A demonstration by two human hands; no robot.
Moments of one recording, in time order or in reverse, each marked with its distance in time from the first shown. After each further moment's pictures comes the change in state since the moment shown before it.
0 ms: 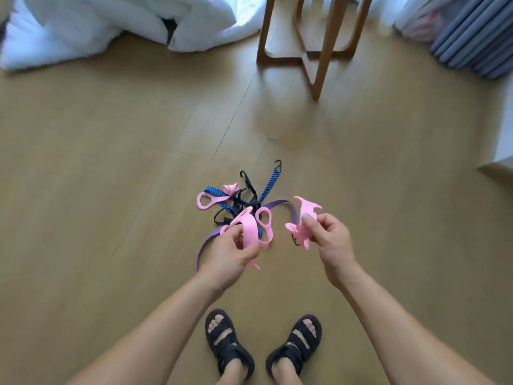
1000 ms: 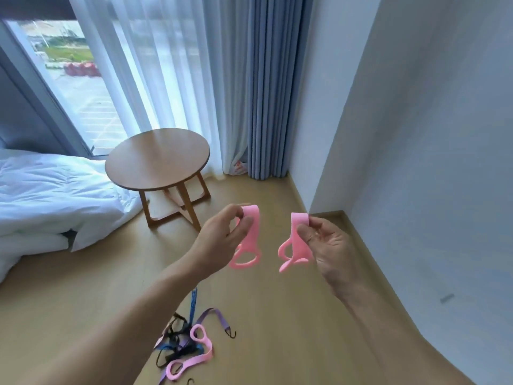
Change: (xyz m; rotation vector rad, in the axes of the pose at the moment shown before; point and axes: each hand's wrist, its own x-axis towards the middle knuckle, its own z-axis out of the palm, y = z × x) left_hand -0.301 0.343 0.119 0.586 -0.283 1.089; right_hand -0.371 -0.281 -0.198 0.252 0.467 -0.611
